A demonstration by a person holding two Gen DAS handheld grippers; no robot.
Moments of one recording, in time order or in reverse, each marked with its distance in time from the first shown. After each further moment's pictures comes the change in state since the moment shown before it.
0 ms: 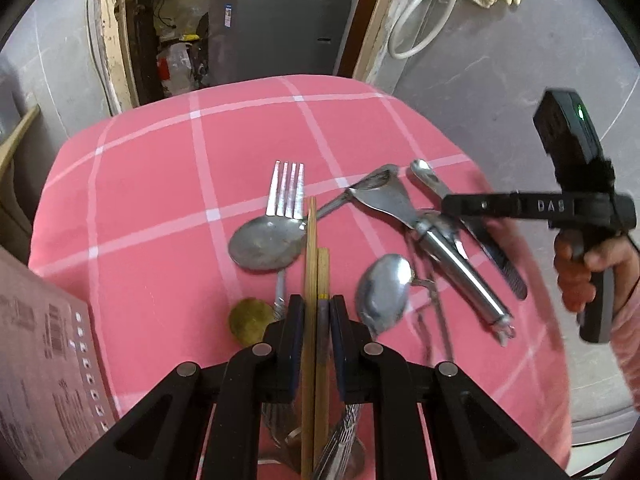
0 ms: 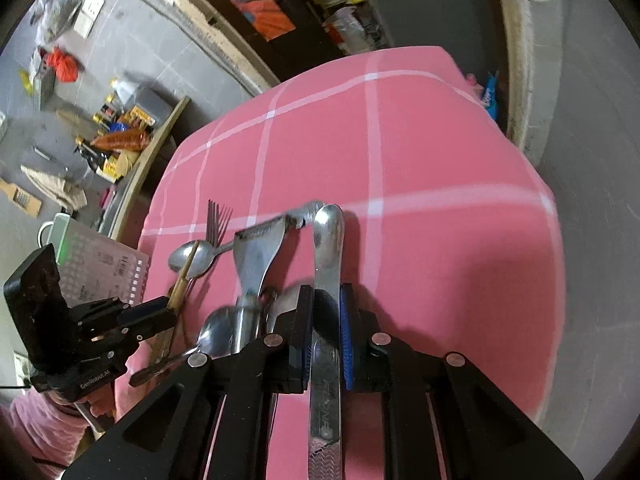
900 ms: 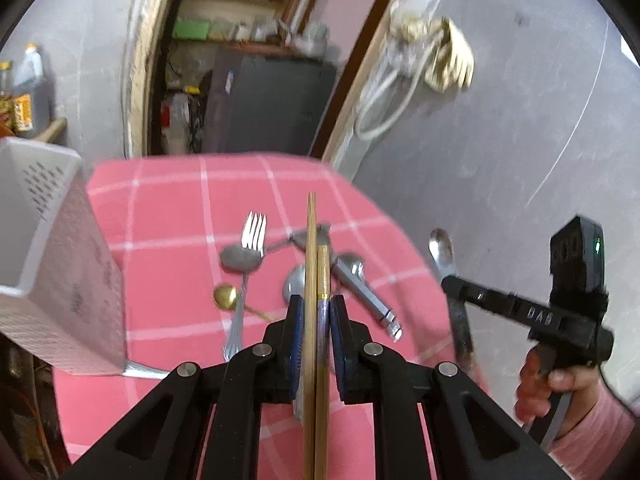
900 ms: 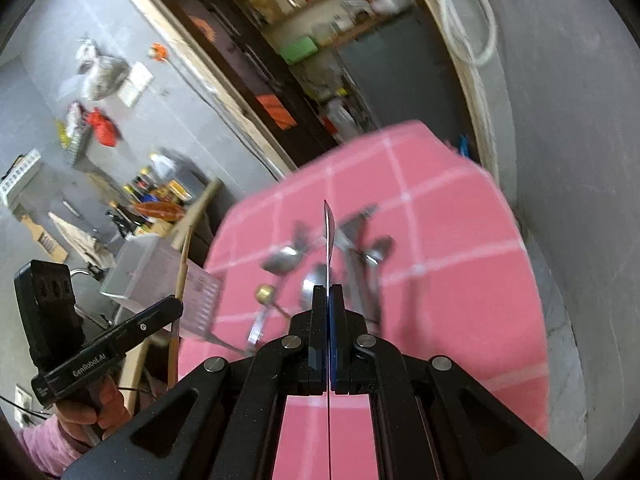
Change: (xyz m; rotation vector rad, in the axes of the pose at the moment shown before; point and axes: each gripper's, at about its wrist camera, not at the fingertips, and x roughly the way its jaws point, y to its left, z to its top) left arm -0.115 -0.018 -0.049 -0.080 -0.303 -0.110; right arm -0.108 0.064 -0.102 0.060 -0.401 0.000
